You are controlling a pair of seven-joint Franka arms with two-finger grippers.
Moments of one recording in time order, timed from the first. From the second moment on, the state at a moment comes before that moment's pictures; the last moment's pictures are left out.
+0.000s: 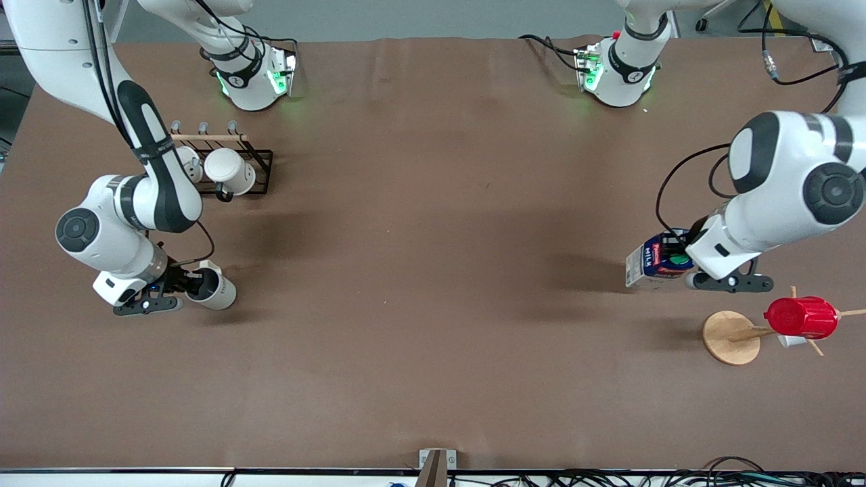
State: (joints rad) left arm 0.06 0.24 -0.20 -1.73 0.04 1.86 -0.07; right arm 0.00 0.45 -0.05 -1.99 0.02 2.47 -0.16
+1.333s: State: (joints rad) left arm -0.16 0.39 -0.32 -1.54 0.04 1.84 -0.66; right arm 0.42 0.64 0.28 -1.62 -0.19 2.26 1.08
